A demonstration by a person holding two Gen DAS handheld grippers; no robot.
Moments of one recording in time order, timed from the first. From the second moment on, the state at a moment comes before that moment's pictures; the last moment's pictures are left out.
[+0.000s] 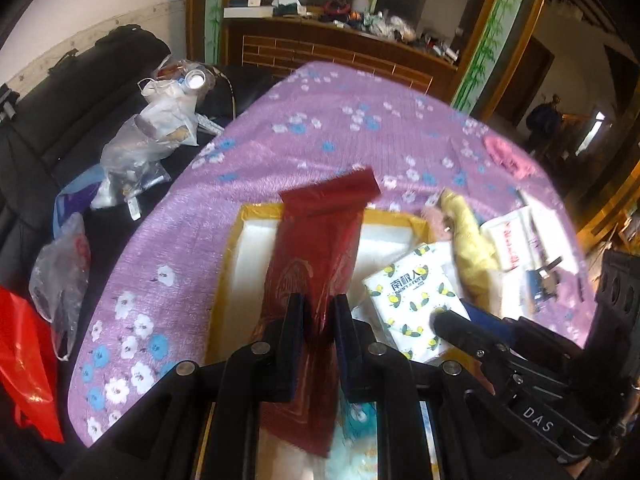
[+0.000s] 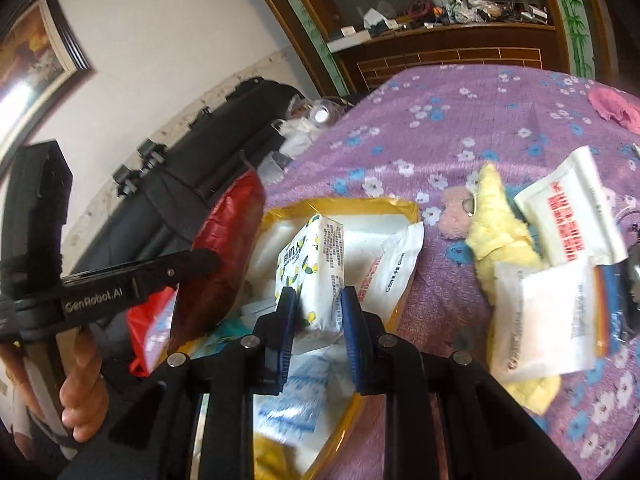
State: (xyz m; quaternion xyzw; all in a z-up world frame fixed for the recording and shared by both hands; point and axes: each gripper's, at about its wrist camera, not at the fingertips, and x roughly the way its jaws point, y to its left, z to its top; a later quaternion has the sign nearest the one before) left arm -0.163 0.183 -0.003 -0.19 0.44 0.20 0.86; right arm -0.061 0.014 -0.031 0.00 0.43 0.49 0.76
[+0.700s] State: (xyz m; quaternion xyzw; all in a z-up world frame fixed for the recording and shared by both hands) left arm -0.200 0.112 0.014 -0.29 0.38 0.14 0.87; right arm -0.079 -0.133 -0.034 0.09 0.40 0.51 0.75
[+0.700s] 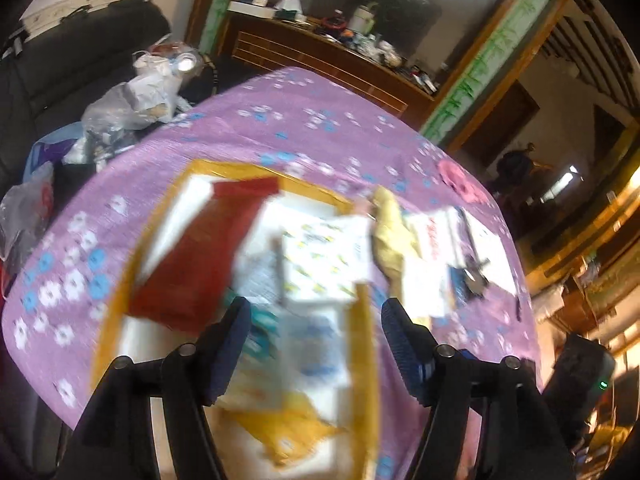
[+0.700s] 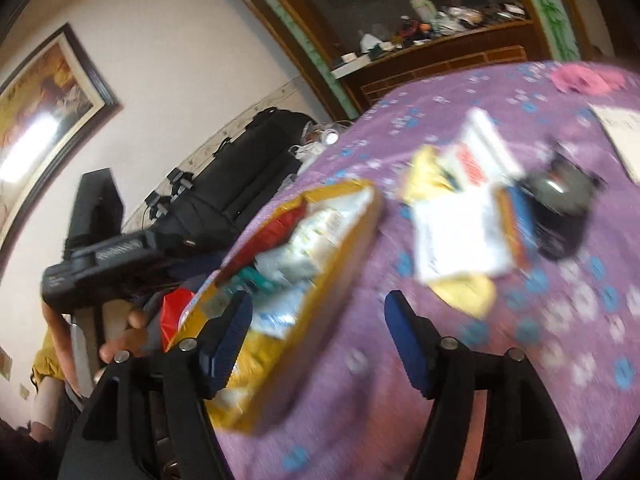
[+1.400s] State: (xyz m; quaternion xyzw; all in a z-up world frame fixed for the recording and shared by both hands) left arm -0.001 0.023 -0.023 -0.14 0.51 0.06 0.85; right arm -0.057 -0.209 -0.062 0.13 0.41 0.43 0.79
